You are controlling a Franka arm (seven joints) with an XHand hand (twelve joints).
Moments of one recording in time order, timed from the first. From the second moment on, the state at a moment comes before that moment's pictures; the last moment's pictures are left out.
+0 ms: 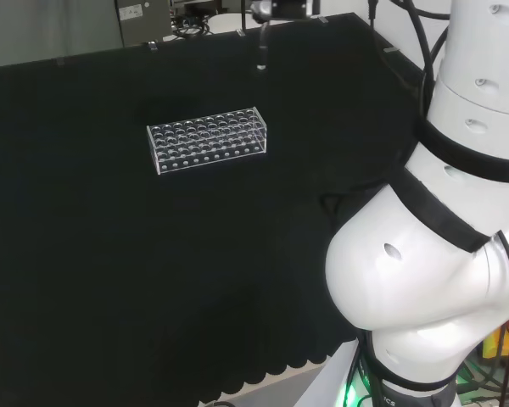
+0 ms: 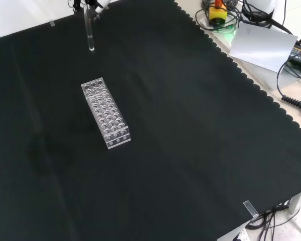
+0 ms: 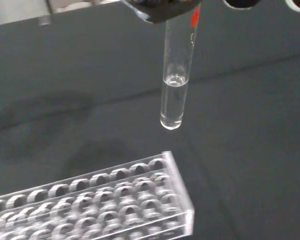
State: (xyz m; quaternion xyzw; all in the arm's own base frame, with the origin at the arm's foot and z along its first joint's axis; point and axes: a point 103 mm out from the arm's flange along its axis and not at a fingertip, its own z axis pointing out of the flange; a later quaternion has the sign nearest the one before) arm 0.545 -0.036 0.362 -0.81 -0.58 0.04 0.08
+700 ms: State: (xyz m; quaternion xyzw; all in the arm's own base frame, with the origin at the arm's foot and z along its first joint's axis) arm 0.568 0.049 0.337 -0.76 -0.65 0.03 0.11
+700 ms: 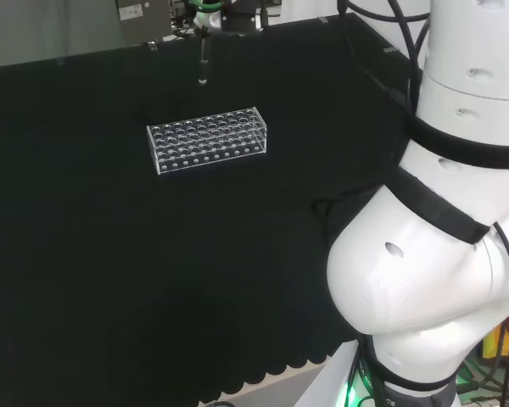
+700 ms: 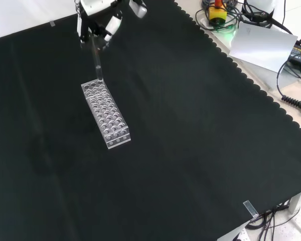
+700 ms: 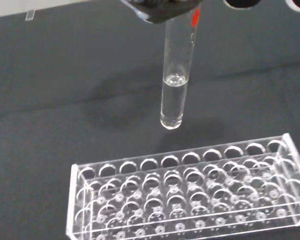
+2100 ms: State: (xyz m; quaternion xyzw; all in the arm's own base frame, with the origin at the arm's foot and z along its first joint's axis) arm 0.607 0.056 0.244 -0.75 -0.65 0.07 0.13
